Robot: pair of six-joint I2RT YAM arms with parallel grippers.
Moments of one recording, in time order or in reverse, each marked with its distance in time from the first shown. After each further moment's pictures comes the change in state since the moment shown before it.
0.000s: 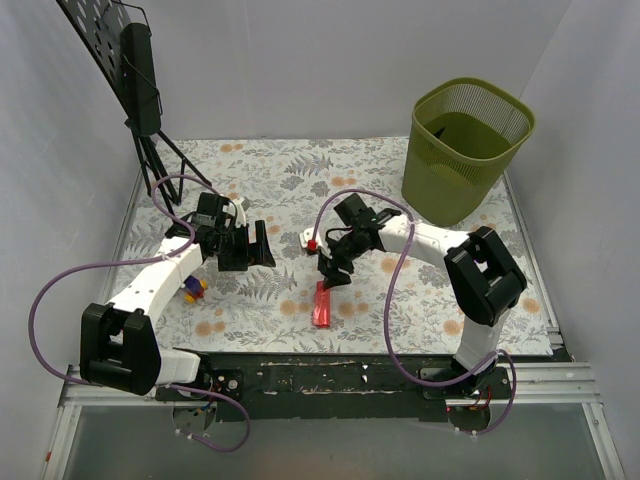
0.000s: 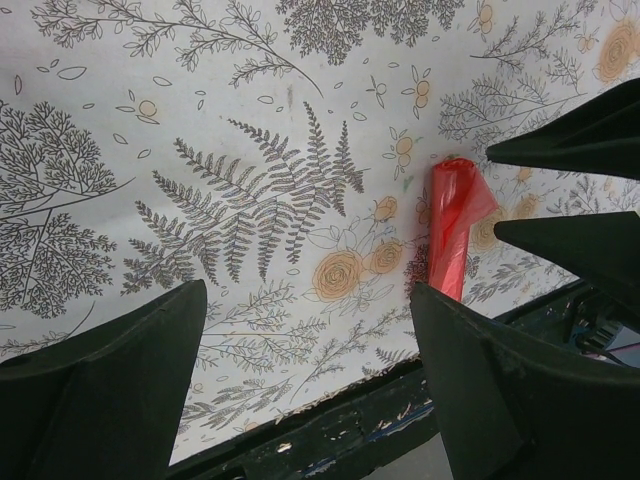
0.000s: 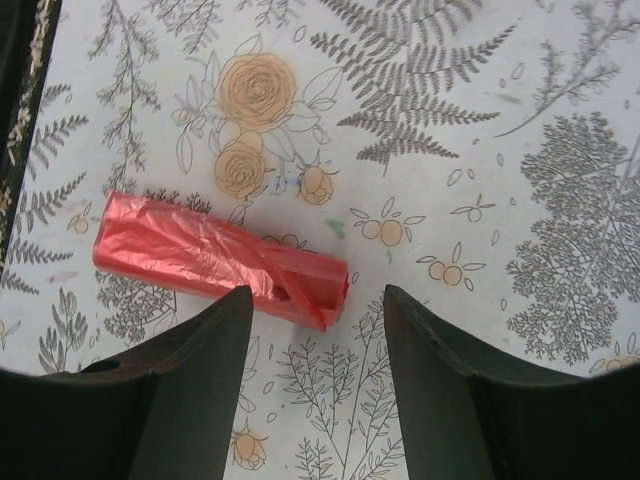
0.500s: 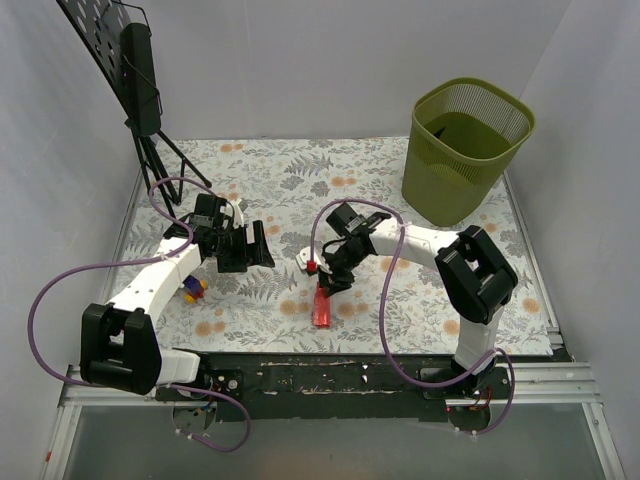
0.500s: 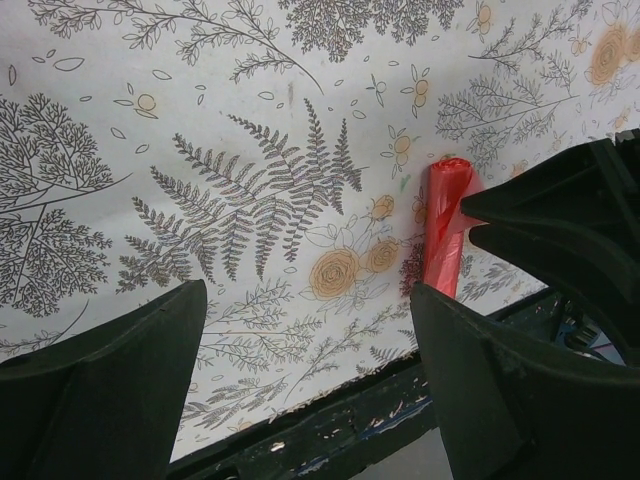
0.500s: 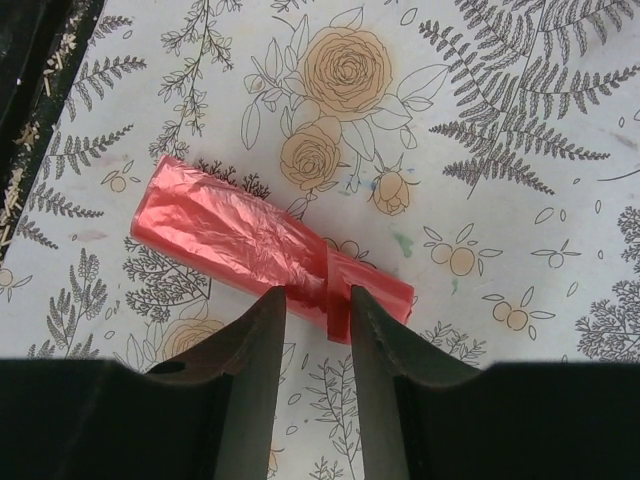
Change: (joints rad) left arm 0.023 0.000 -0.015 0.008 0.025 -0.008; right arm 0.045 0.056 0.041 -0.189 -0.005 -0.275
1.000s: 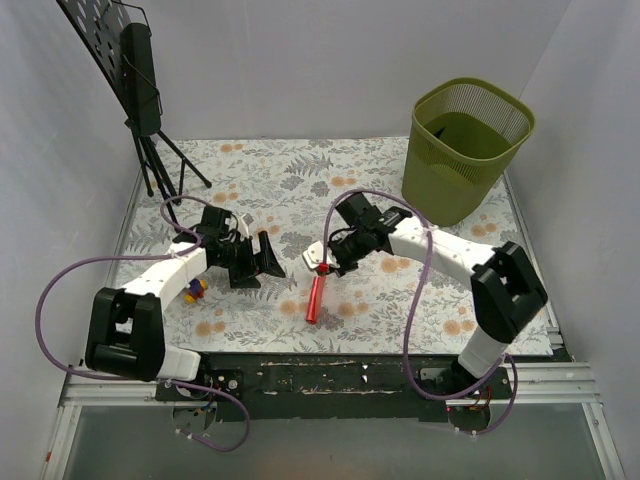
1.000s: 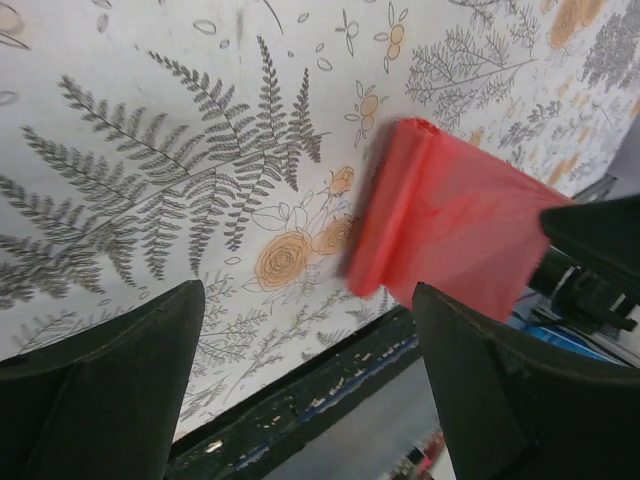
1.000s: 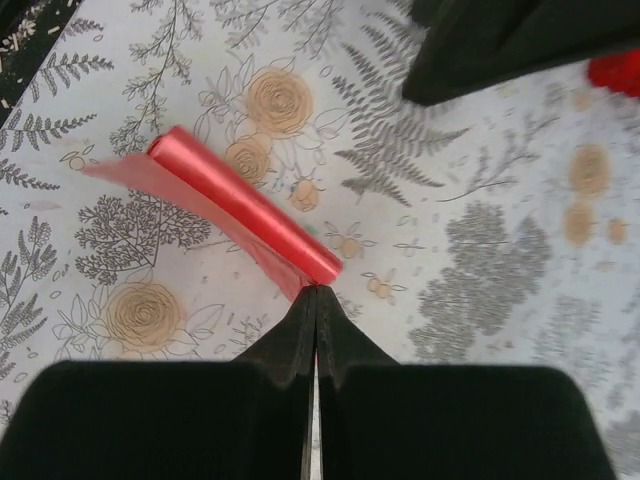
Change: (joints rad) left arm 0.004 0.043 -0.096 0.087 0.152 -0.101; right arm 0.005 -0.139 -0.008 0.019 0.044 -0.139
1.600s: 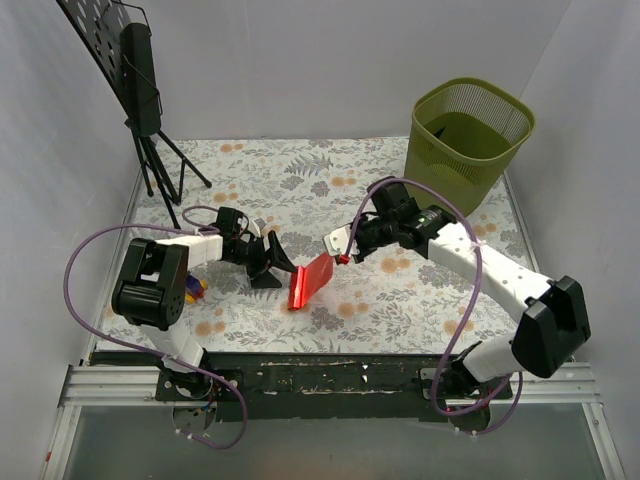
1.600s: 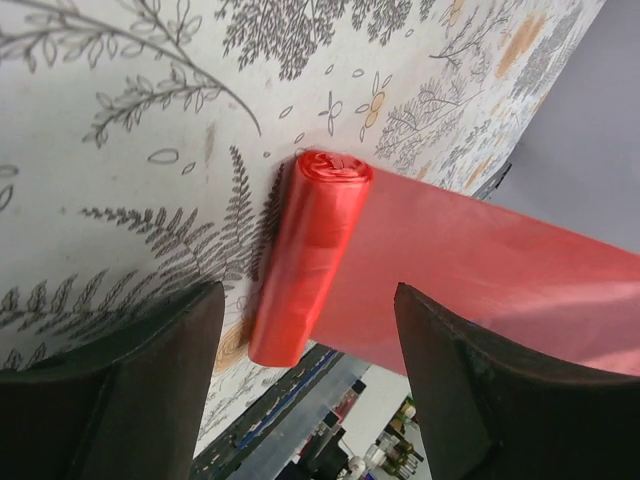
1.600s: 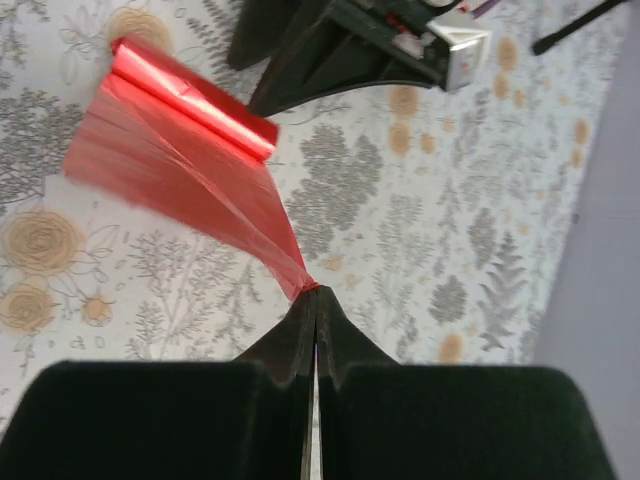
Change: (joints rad) left arm 0.000 0.340 -0.008 0.277 0.248 -0.178; right arm -0.077 -0.269 -0.047 0.047 0.106 -0.038
